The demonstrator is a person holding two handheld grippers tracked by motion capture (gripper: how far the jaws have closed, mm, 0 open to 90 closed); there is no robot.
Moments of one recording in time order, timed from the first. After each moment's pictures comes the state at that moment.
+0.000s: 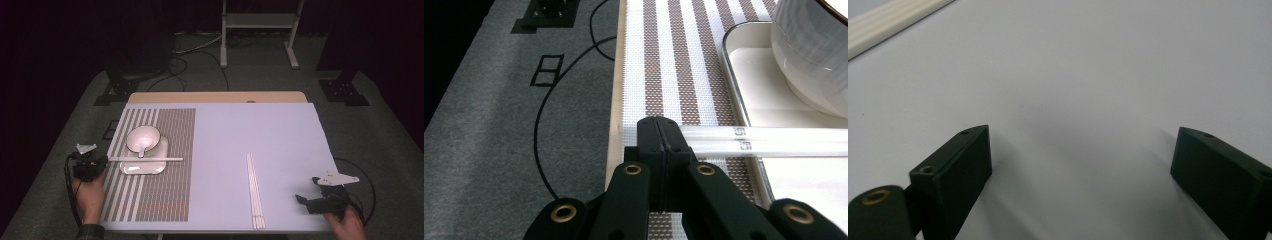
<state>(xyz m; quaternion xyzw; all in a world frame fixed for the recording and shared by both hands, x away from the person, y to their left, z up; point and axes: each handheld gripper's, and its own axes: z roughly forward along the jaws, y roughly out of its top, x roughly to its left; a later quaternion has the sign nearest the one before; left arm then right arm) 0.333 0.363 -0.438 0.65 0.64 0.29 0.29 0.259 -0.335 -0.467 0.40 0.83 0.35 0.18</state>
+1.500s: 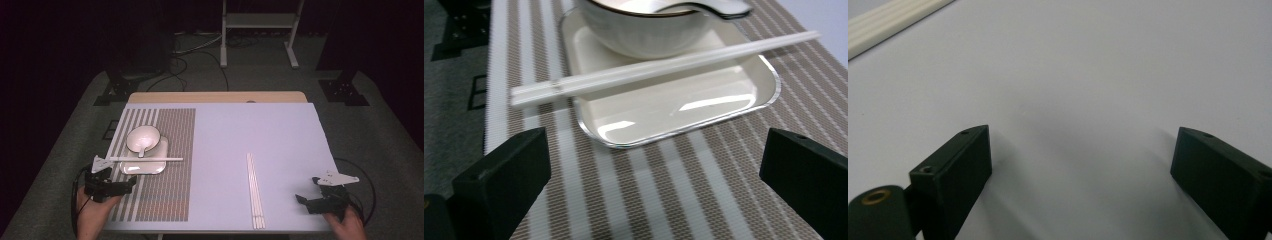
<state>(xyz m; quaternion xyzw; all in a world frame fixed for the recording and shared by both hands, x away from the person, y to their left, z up) 0.273 0.299 -0.417 0.74 0.53 0.24 0.33 0.259 -0.335 -0.467 0.40 0.83 0.36 0.18</state>
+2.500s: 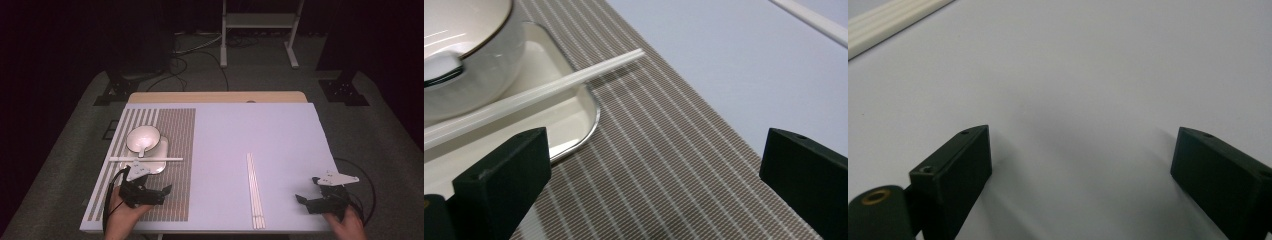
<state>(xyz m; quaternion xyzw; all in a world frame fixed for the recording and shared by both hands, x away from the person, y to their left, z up) 0.264 0.214 -0.417 0.80 0.42 0.19 0.39 0.259 -0.335 -0.467 0.40 0.83 0.35 0.18</state>
